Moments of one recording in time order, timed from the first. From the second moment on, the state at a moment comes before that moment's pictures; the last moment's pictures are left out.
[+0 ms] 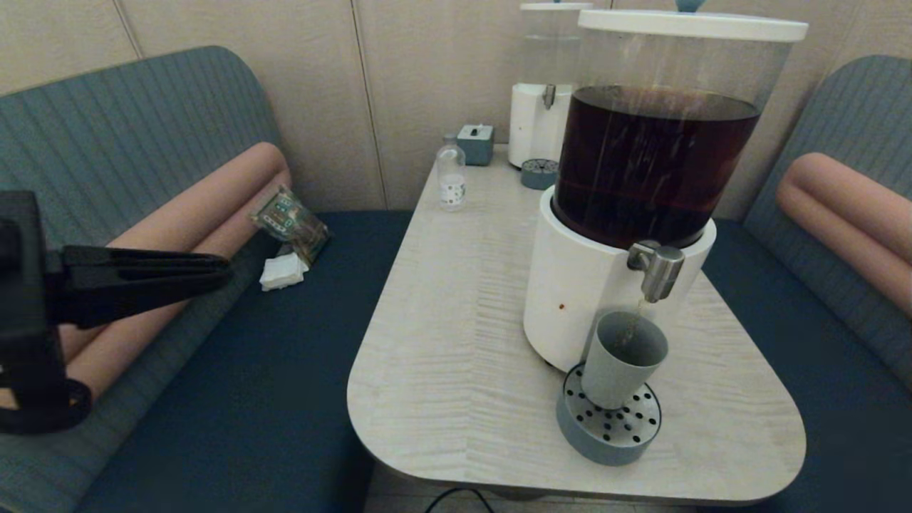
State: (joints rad) left arm -0.21 1.09 -1.03 0.22 -0.50 0.47; right arm 0.01 0.00 0.00 0.01 0.01 -0.05
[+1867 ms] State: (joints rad) left arm -0.82 2.00 -1.93 0.35 -0.19 0.76; right arm 0.01 0.00 0.00 0.01 0.01 -0.05
